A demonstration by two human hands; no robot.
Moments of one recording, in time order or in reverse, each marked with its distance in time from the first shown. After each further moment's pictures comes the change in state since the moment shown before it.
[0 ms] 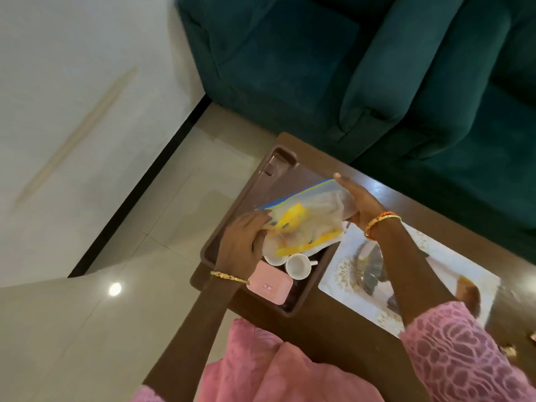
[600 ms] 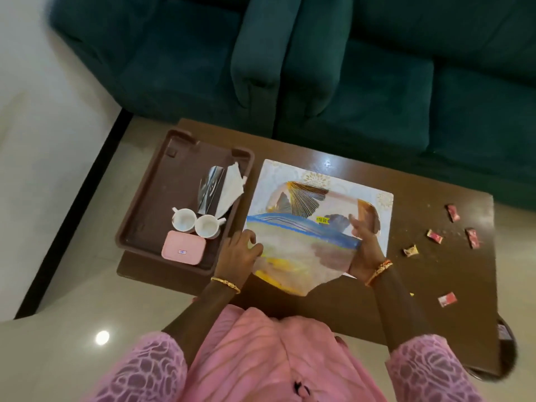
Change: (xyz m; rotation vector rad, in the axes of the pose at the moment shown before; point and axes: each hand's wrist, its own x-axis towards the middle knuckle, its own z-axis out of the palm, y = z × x) left_hand -0.110 0.144 0.164 0.401 -0.395 0.325; right_hand -0.181 0.200 -0.230 0.606 -0.128 0.130
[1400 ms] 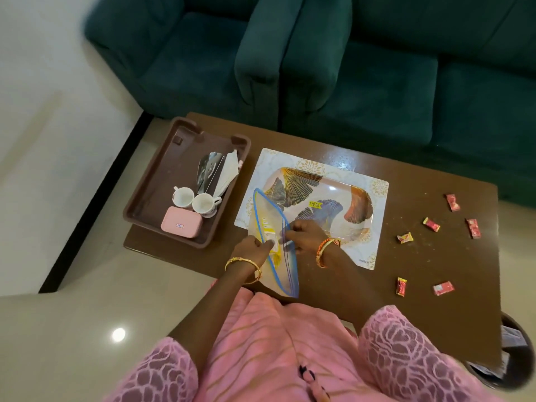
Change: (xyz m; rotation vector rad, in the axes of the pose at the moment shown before) left_hand -0.021 0.094 0.025 -0.686 -0.225 -0.926; right_hand -0.017 0.051 0.030 -0.888 0.056 -0.144
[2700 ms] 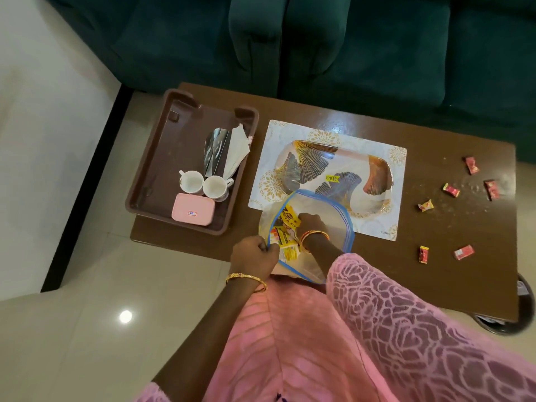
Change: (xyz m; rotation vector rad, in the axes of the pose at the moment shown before) left_hand -0.015 -0.049 -0.046 0.048 0.152 0.251; right_hand 0.079 0.039 0.078 -0.706 0.307 0.215
